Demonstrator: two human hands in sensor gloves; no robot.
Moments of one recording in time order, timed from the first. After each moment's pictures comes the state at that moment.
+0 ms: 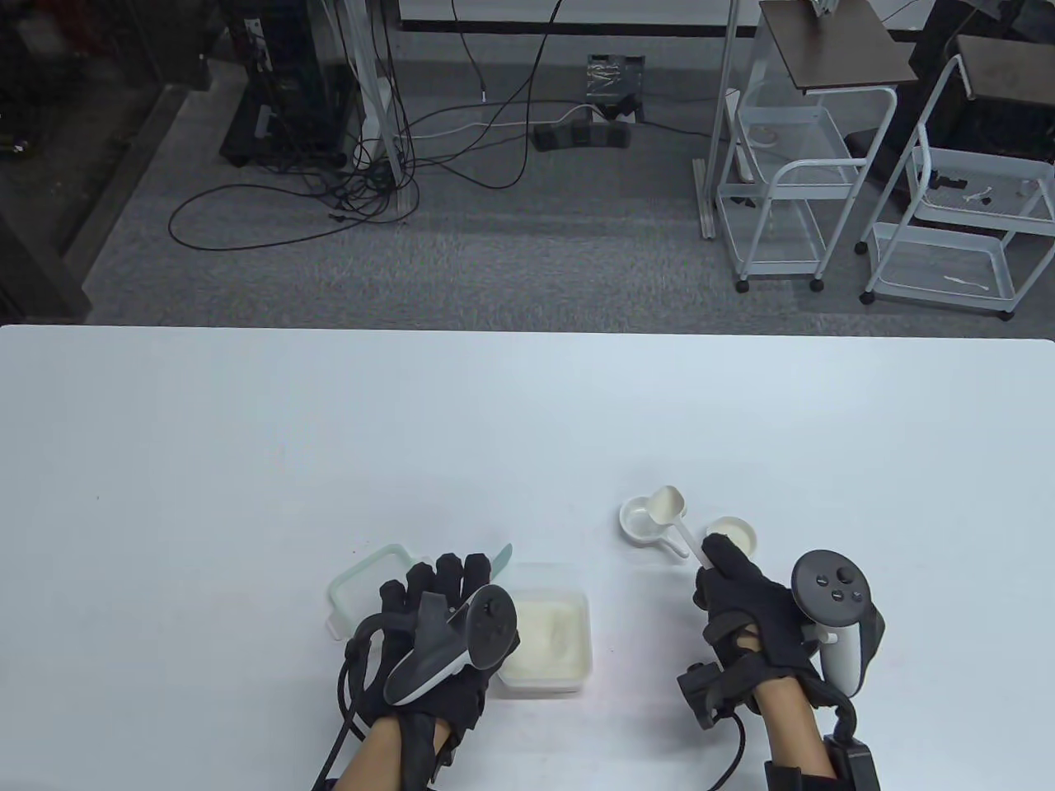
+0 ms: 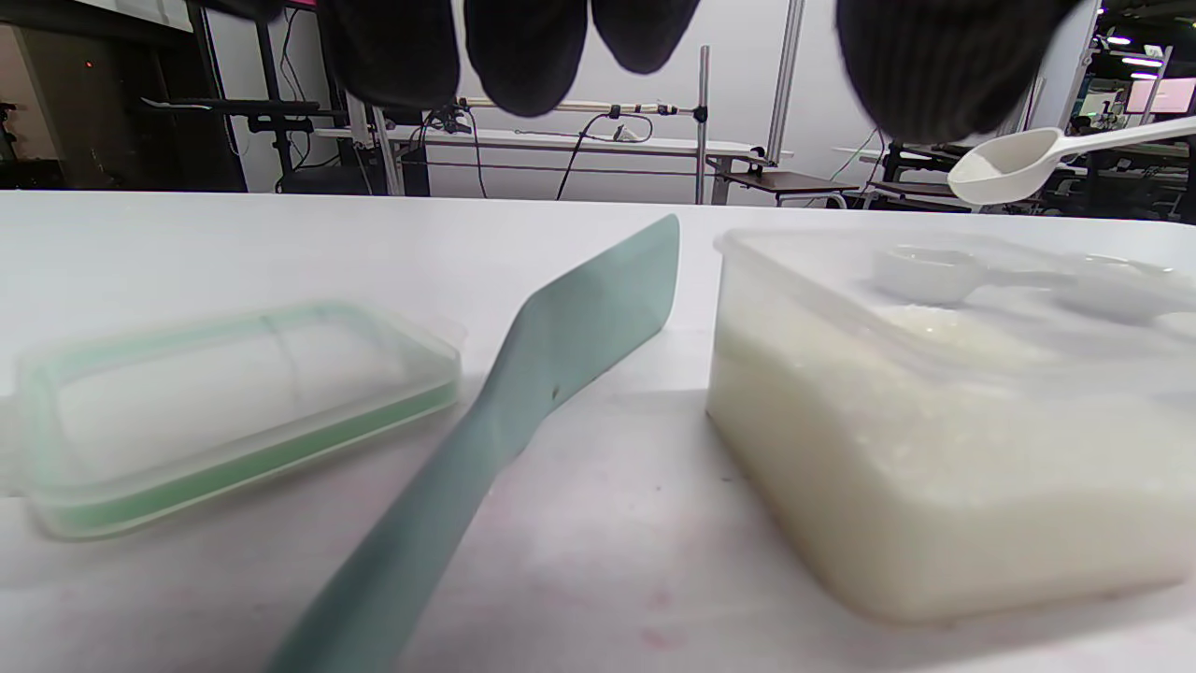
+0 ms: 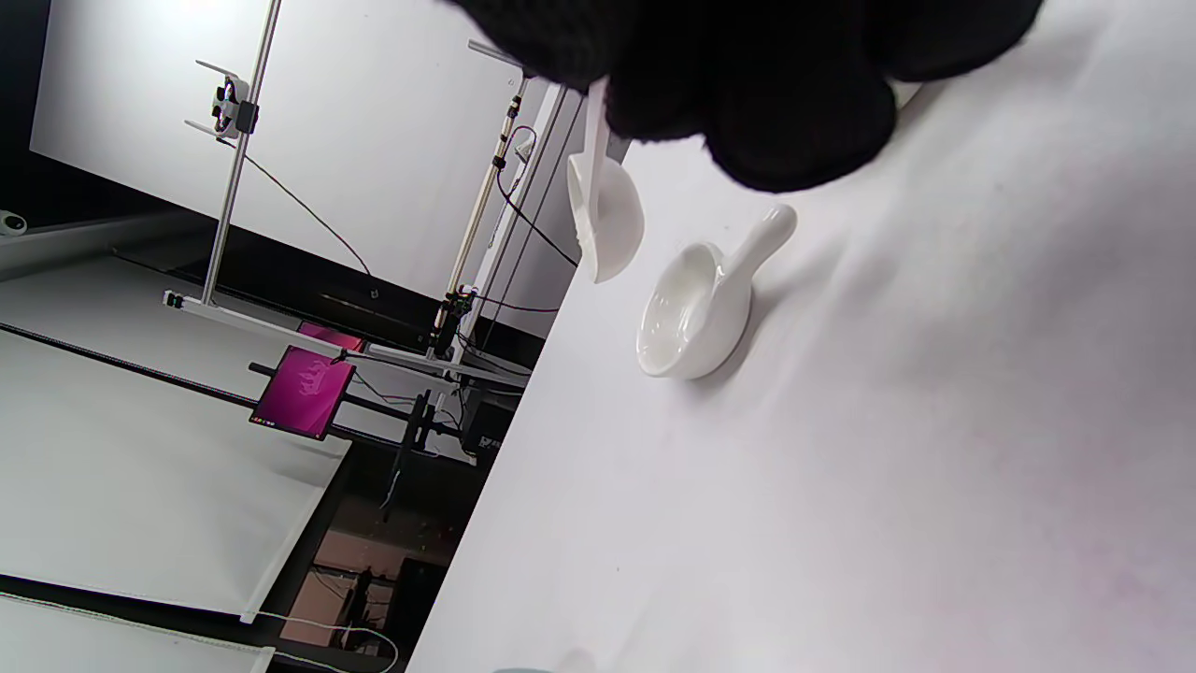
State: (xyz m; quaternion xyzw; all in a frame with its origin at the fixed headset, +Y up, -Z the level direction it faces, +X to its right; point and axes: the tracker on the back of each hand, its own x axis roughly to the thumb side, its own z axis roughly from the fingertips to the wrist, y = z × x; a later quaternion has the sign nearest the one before) left_hand -0.105 -0.689 -0.240 -0.09 -0.08 0.02 0.99; right_hand 0.223 -0.709 -0.265 -0.08 0.04 0.83 0.55
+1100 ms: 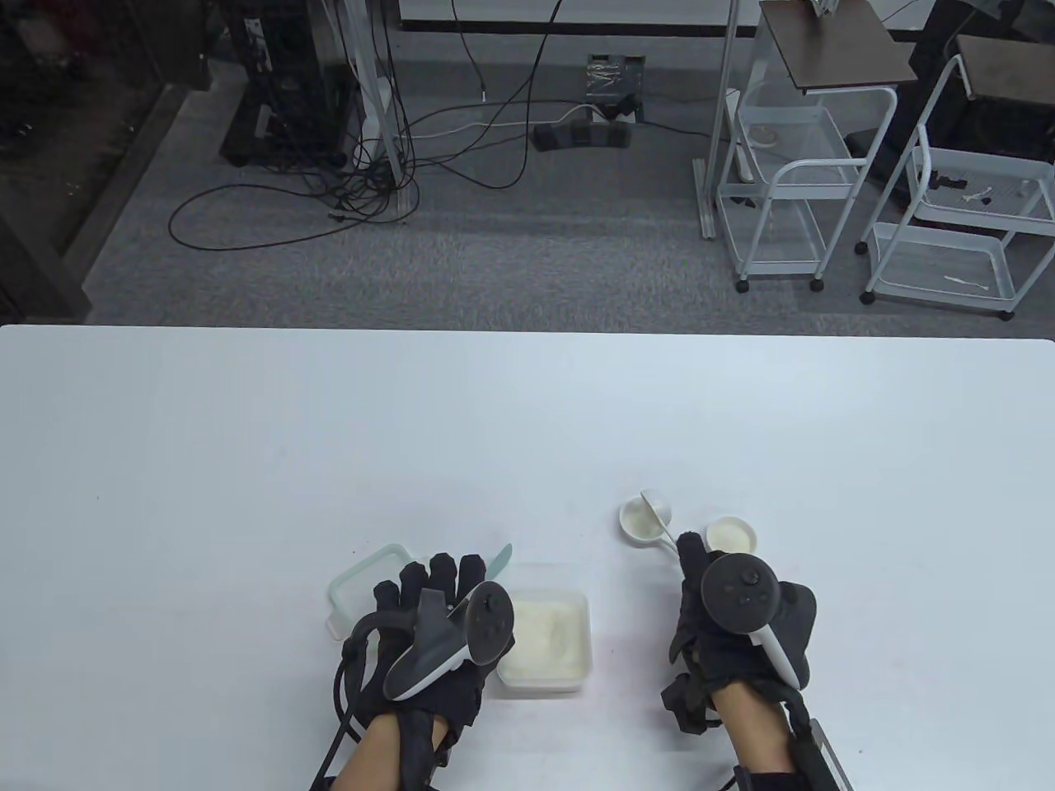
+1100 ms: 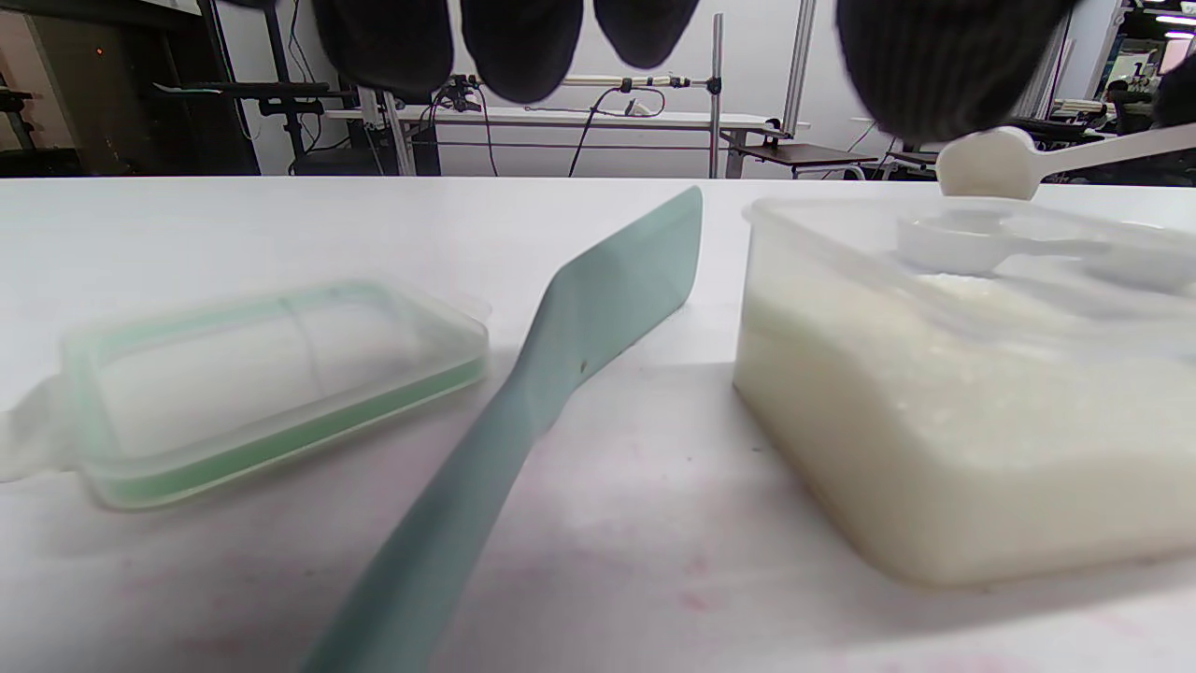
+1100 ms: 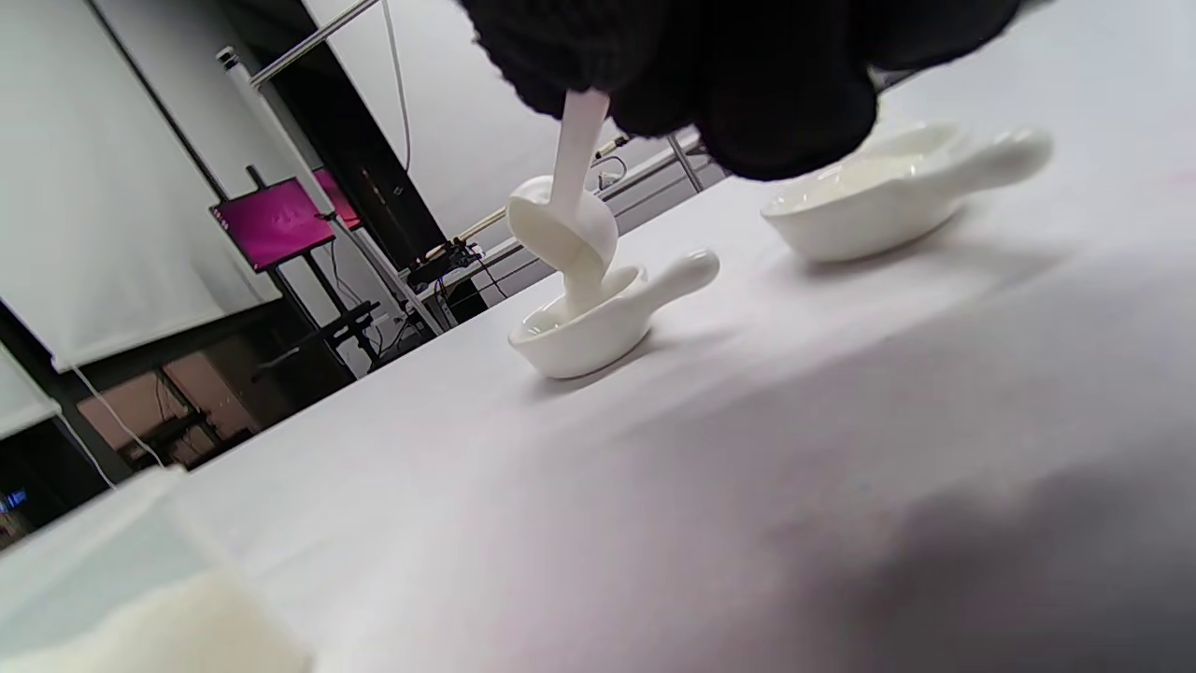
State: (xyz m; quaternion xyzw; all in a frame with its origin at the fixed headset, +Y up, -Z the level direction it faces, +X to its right) left_hand -0.108 -0.687 -0.241 -0.11 -0.07 0.01 0.99; right_hand 0.176 -0.710 -0.267 -0.01 -0.02 0.97 0.22
